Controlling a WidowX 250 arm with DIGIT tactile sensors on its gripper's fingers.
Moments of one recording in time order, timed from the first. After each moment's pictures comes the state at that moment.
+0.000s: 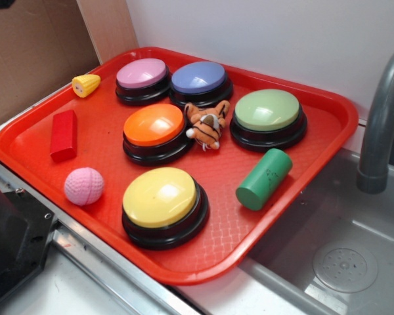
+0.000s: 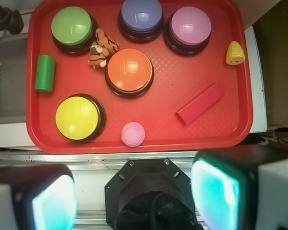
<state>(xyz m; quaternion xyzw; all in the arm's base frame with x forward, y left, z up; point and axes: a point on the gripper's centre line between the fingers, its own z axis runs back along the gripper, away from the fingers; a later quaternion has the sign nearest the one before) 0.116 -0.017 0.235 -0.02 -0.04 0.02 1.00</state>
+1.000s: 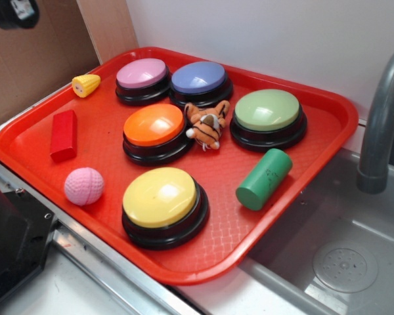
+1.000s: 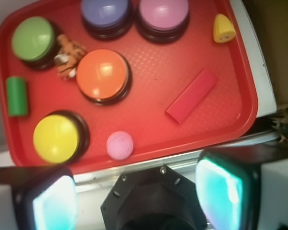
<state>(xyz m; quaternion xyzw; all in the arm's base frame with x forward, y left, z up) 0.136 0.033 0.191 -0.05 -0.03 0.16 0.99</state>
